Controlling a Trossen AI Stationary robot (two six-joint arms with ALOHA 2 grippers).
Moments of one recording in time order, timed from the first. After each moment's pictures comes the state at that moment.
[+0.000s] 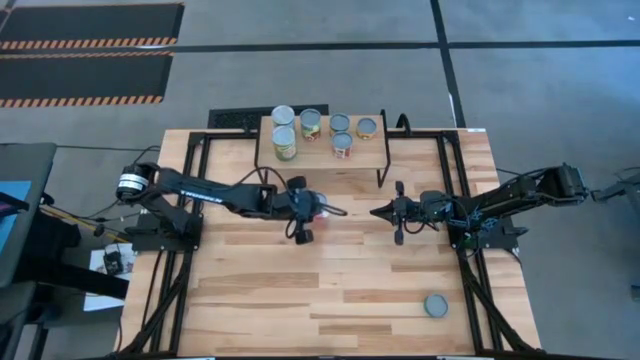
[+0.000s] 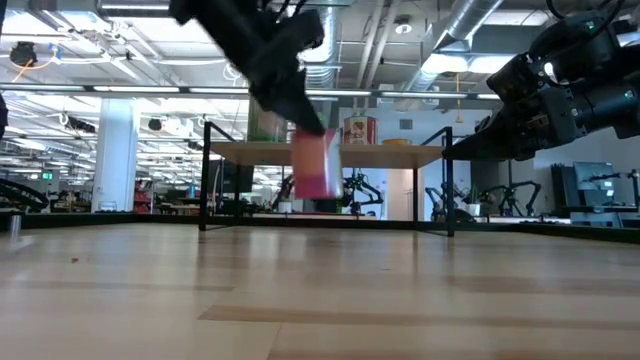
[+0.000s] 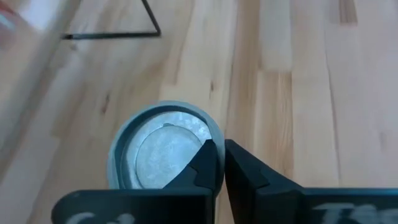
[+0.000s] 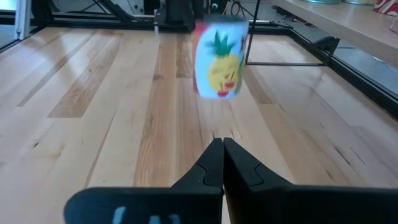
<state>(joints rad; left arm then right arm) -0.03 1.61 1.09 -0.26 -0.24 -0.02 -0.04 1.12 0.10 0.76 0.08 -0.03</state>
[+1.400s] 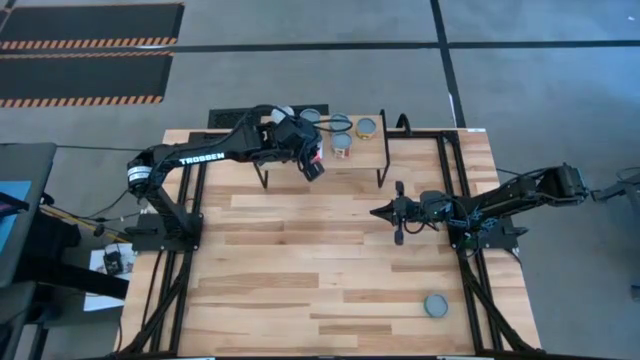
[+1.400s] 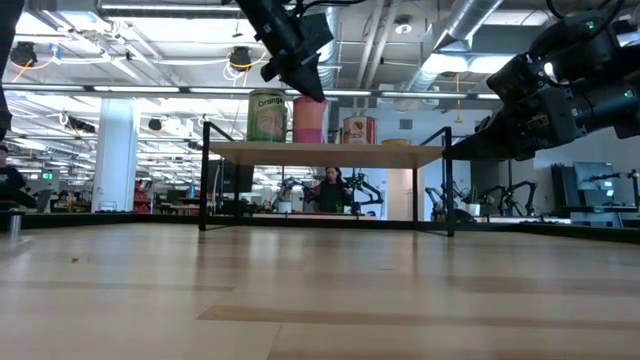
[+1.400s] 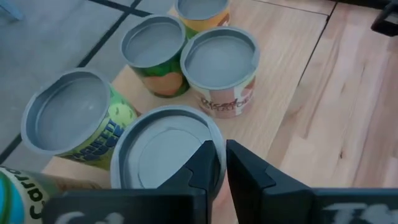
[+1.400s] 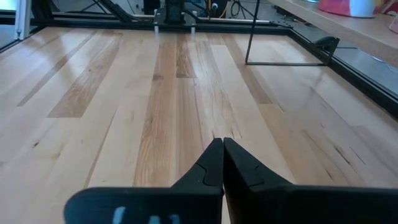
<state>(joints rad) 0.30 1.67 1.53 -0.63 -0.27 -0.05 -0.04 1.12 0.10 0.76 0.08 -0.03</state>
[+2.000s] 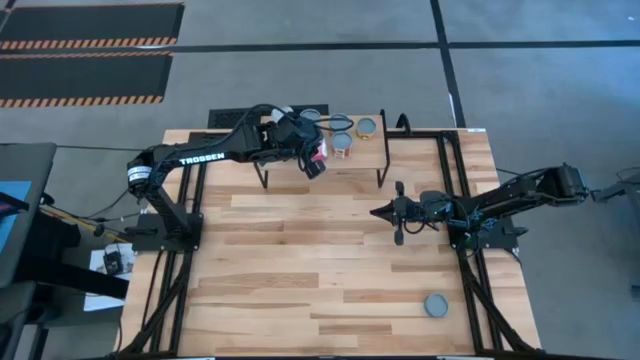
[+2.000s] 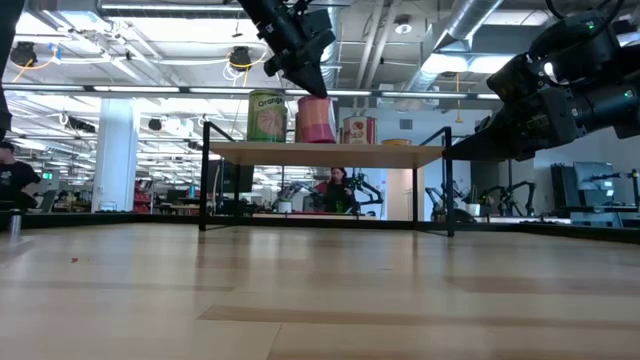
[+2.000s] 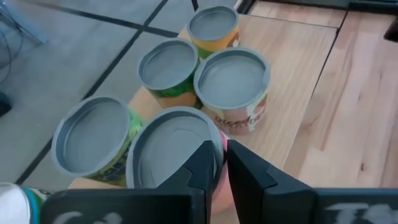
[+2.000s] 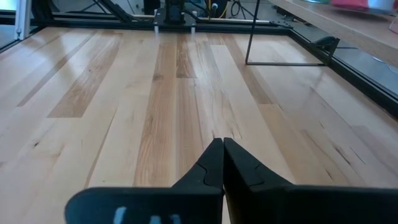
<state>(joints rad) 0.30 1.67 1.53 -0.58 -0.32 0.02 -0.04 1.12 0.10 0.76 0.08 -0.03</state>
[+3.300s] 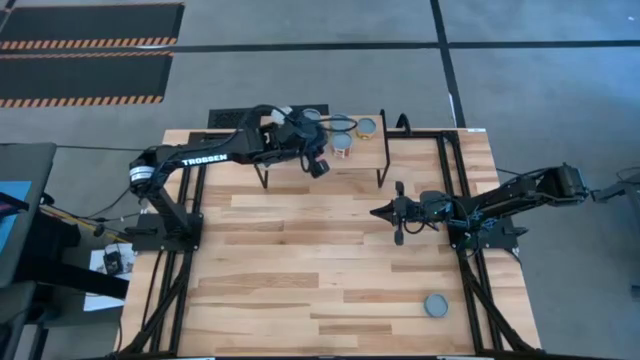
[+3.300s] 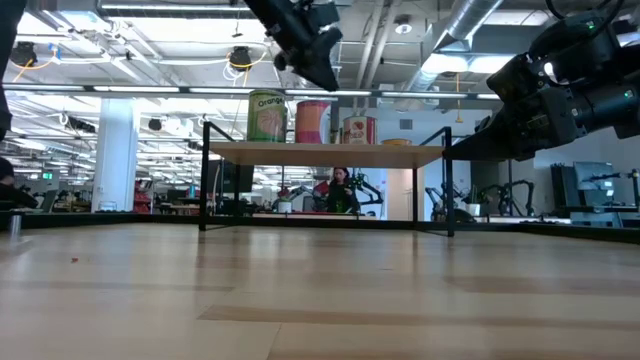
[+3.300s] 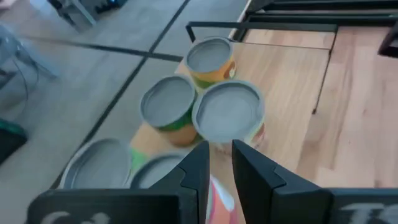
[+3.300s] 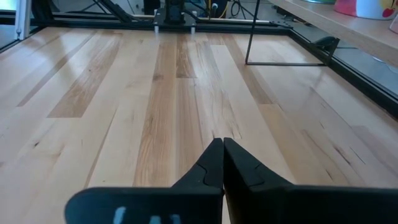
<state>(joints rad) 0.29 1.68 1.53 -0.47 -0.34 0.13 -0.04 1.12 0.10 0.76 0.08 -0.03</state>
